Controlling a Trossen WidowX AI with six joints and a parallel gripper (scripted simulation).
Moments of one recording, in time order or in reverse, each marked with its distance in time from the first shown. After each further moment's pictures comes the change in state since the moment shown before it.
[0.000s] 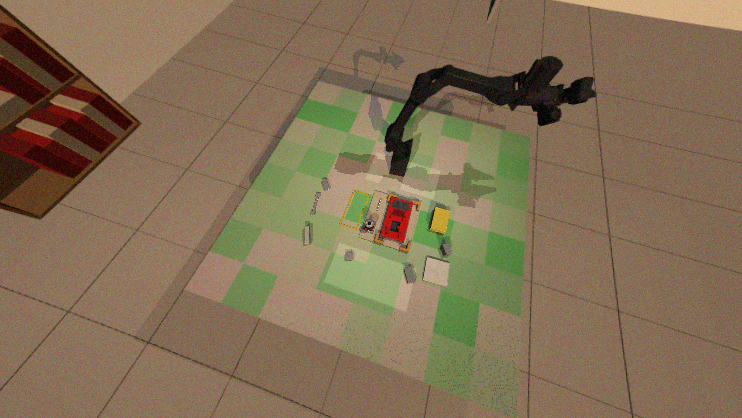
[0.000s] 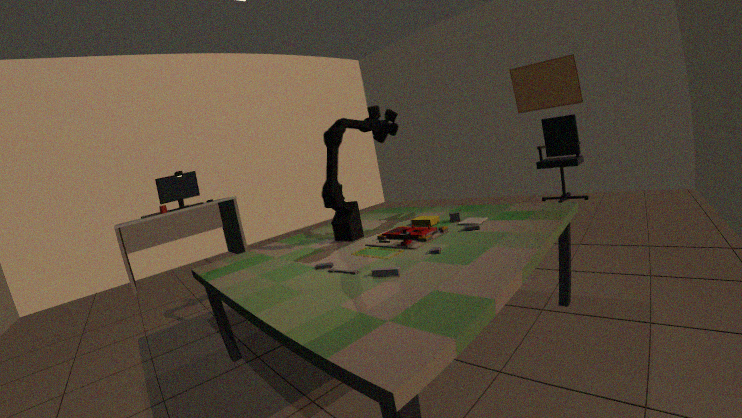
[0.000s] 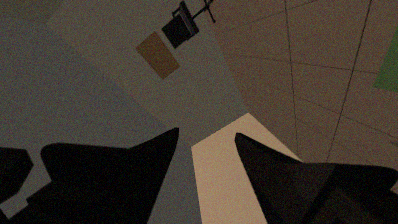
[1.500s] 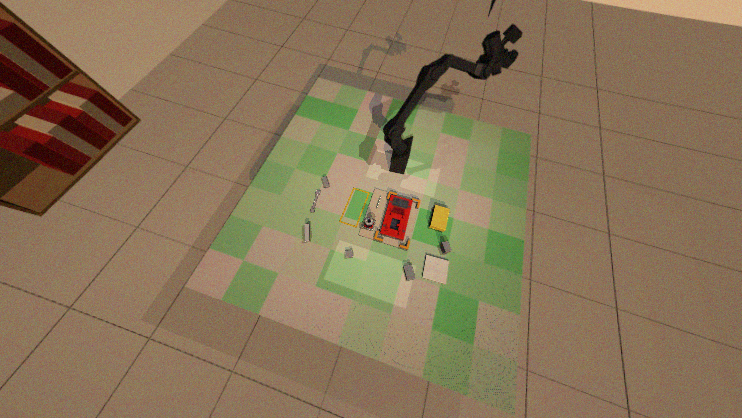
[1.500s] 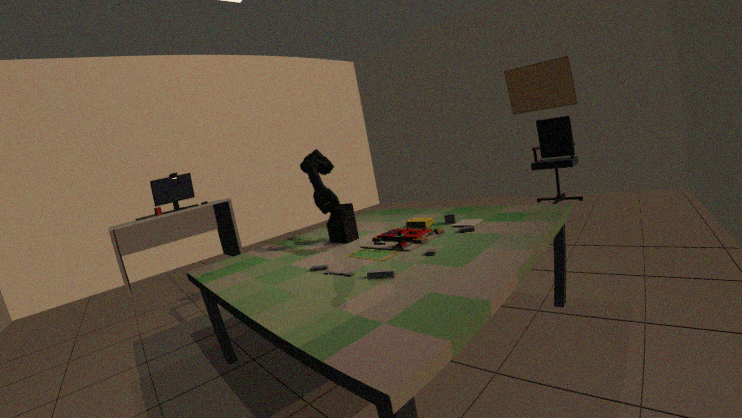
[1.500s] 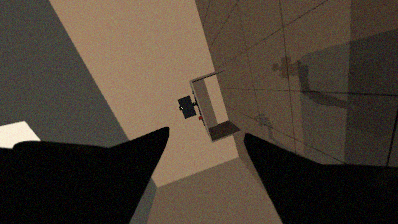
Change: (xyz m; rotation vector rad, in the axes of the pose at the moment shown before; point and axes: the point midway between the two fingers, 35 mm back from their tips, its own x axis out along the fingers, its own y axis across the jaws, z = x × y) arm -0.062 -0.443 -0.296 -0.302 1.027 -0.743
